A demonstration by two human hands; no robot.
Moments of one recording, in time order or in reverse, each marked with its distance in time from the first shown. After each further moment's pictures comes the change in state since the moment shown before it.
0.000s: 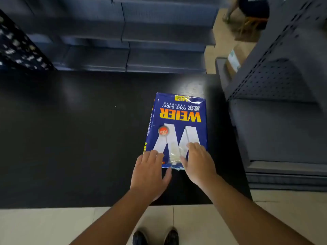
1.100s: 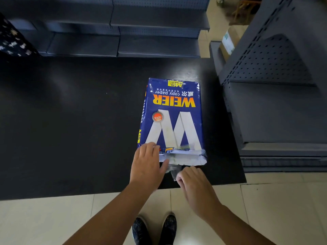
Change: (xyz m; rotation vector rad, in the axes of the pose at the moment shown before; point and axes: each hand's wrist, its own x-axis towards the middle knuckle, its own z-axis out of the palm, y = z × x) left_hand -0.012 0.003 0.036 0.042 0.058 0.029; right_hand -0.104 0.031 0.049 0.084 0.043 -0.349
